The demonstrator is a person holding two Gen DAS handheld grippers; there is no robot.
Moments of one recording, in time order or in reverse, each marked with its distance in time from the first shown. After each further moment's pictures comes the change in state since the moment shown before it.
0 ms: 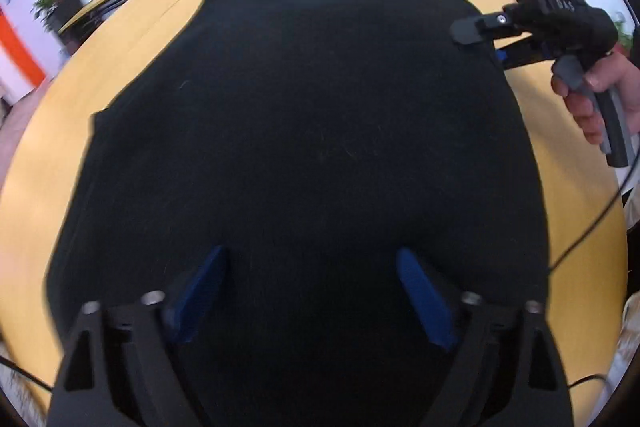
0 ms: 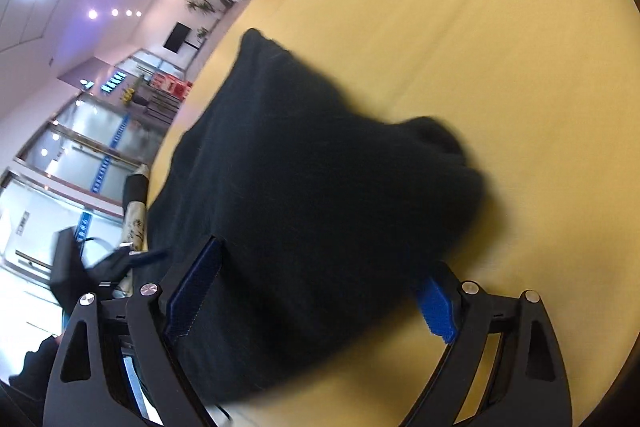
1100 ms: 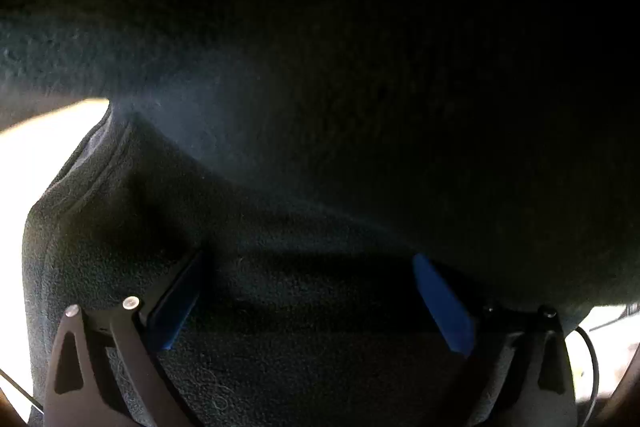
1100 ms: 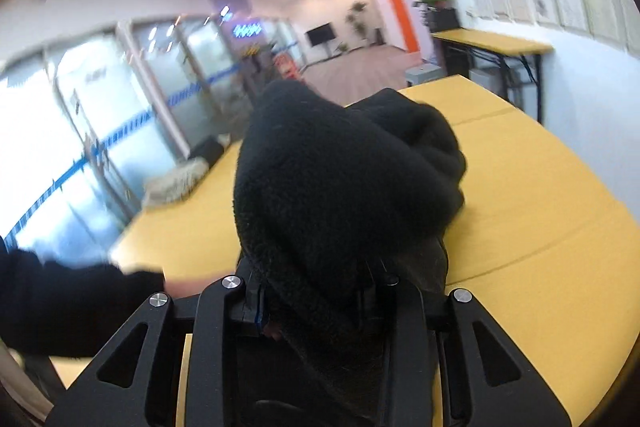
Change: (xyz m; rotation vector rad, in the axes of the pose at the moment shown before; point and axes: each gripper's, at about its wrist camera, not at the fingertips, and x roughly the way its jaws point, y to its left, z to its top) left arm 0.108 -0.072 0.193 -0.224 -0.091 -0.084; right arm -0.152 0.066 0.084 -0.681 -0.148 0.174
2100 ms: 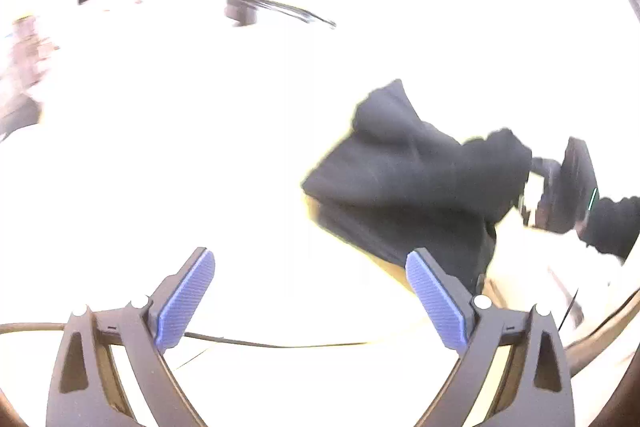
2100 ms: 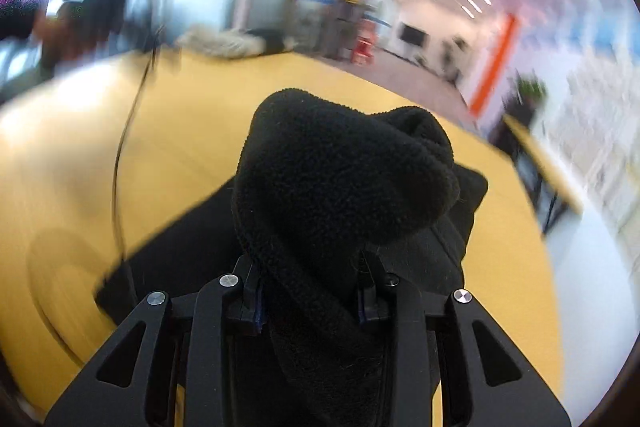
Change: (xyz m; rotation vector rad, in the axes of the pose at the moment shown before) left arm -0.360 0.133 -0.254 -0.453 -0.253 0.294; right arm 0.051 0.068 -0.099 -0.809 0.175 -0.054
